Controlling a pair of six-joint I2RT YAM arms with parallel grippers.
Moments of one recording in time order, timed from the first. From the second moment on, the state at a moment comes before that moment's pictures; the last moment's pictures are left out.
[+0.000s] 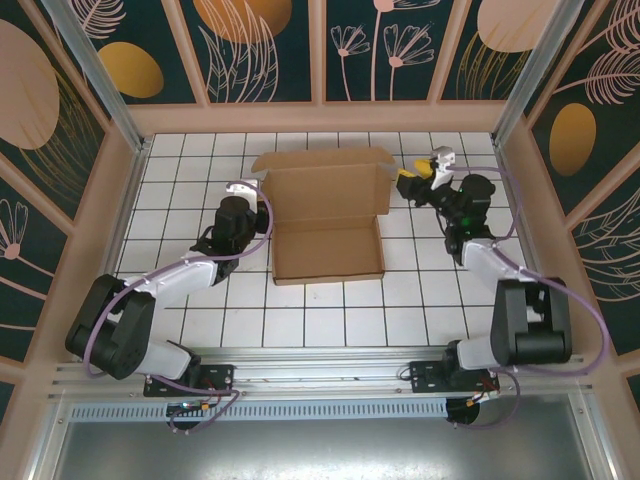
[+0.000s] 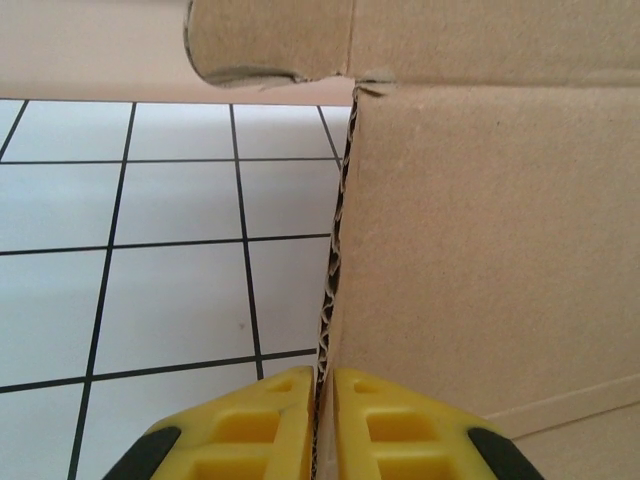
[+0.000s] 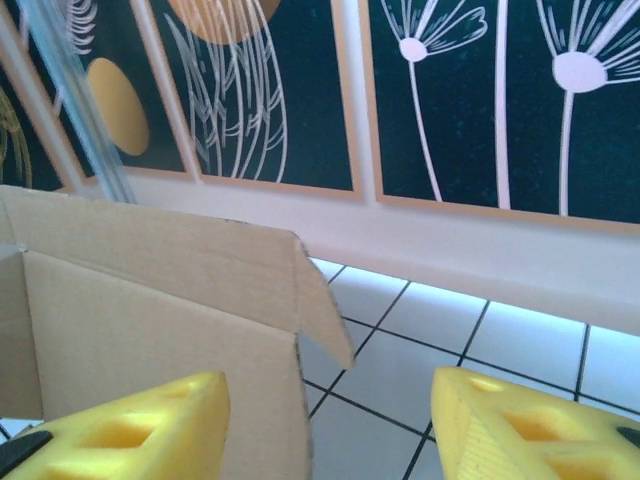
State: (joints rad) left arm -0.47 1.42 0.69 0.36 -0.17 -0.26; right arm 0.03 1.43 0.72 0.69 -0.63 0.10
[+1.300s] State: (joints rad) left arm -0.46 1.42 0.69 0.36 -0.16 -0.24; right arm 0.05 1.83 1.06 0.71 -0.96 0.14
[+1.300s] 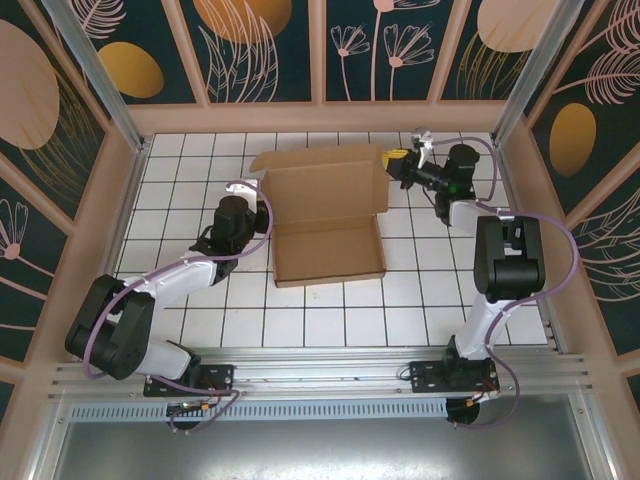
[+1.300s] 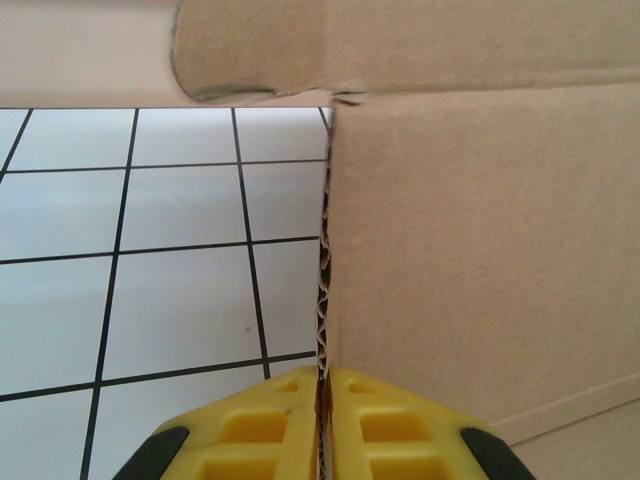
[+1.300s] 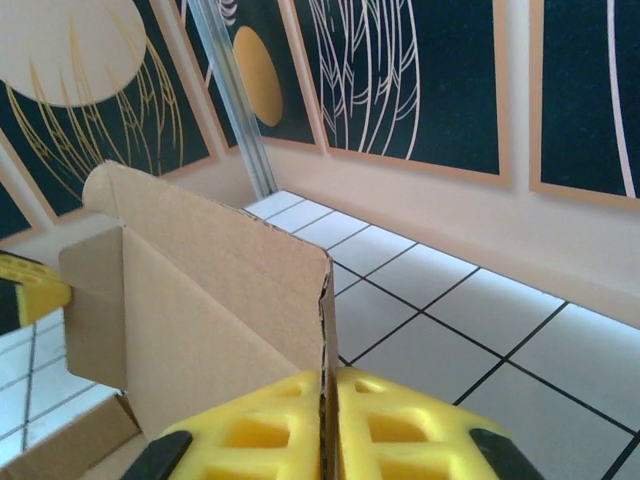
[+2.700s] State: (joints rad) left arm -0.32 1.05 0.65 0.27 -0.17 -0.19; right arm 0.50 1.58 0.79 0.74 0.22 -0.19
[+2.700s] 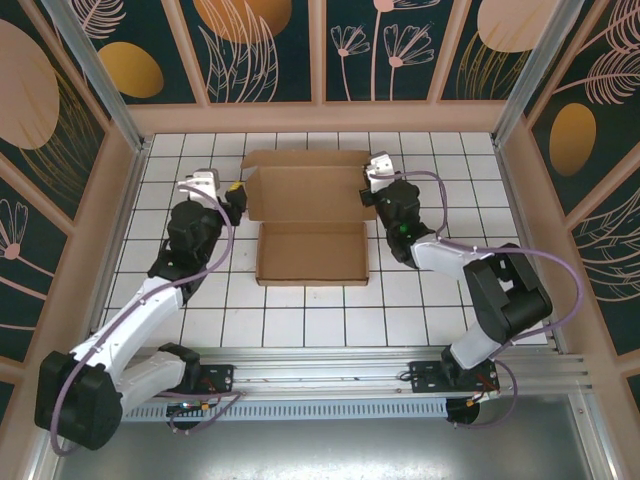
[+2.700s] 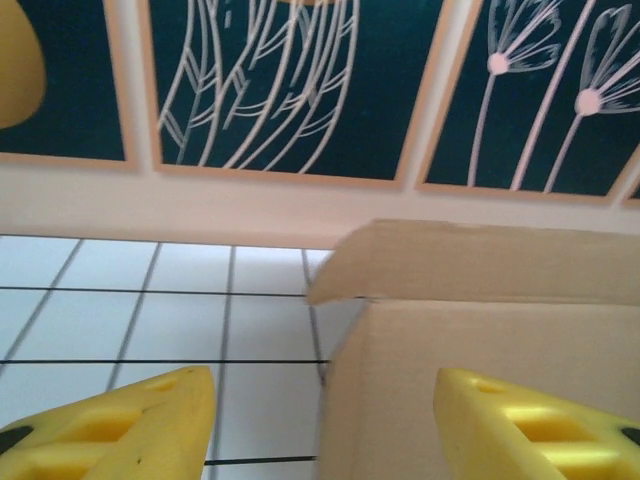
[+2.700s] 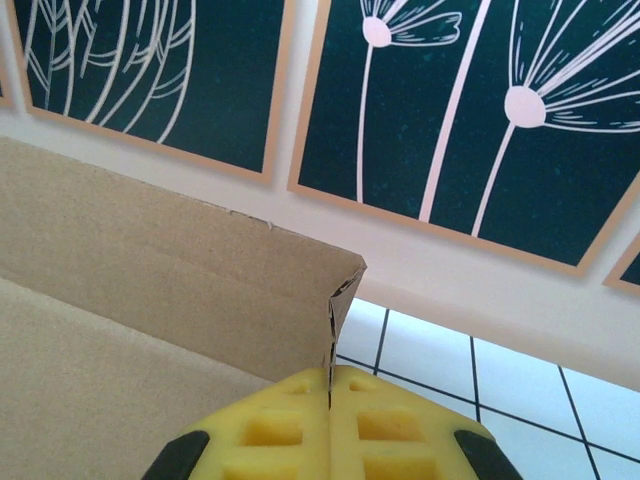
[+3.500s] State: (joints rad) left arm -0.02 1.56 0.98 0.49 0.83 -0.16; right arm 0.44 1.54 0.76 0.76 0.03 -0.13
